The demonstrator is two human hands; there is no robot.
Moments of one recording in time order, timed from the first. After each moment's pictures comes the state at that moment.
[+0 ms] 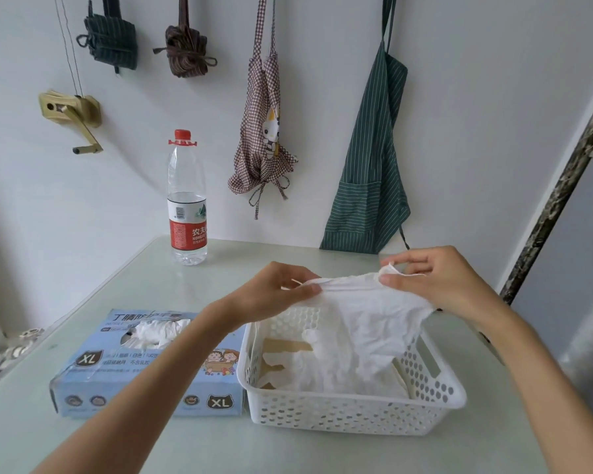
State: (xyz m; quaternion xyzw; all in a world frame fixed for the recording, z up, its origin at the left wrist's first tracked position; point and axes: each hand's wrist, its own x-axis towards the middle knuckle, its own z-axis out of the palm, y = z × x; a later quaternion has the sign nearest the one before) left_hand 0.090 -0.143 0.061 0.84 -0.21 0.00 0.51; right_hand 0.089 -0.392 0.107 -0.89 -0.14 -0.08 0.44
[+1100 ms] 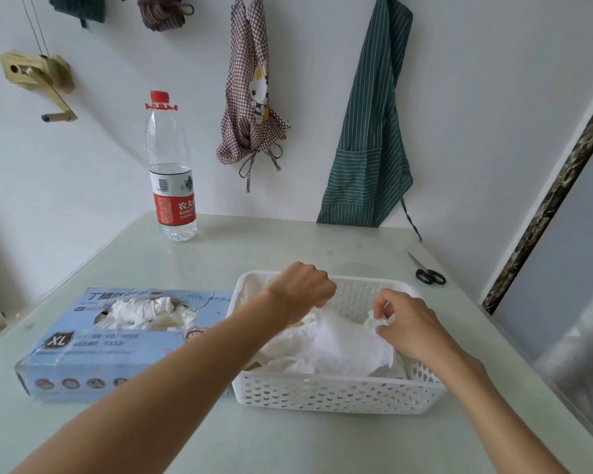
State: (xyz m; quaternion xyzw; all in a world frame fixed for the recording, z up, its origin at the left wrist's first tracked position) left_hand 0.134 -0.205 0.017 0.93 -0.30 0.11 -0.15; right_hand 0.096 -0.388 0.011 -0.98 -0.02 0.01 0.21
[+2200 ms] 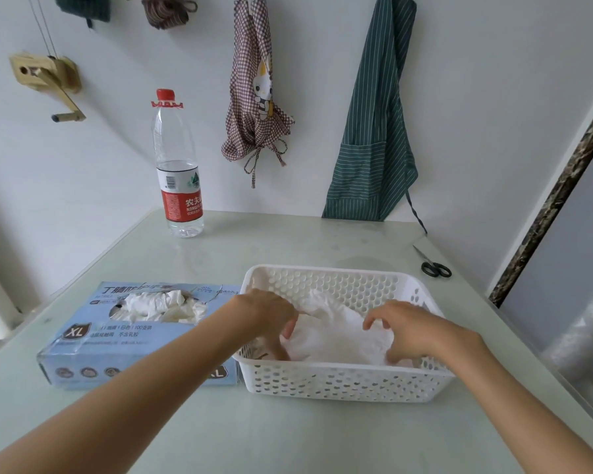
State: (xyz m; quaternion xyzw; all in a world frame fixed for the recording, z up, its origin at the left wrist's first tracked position) left_hand 0.105 -0.163 0.006 0.95 -0.21 -0.21 -0.09; right_hand 0.098 -0.388 0.015 -0.97 -0.13 0.18 0.03
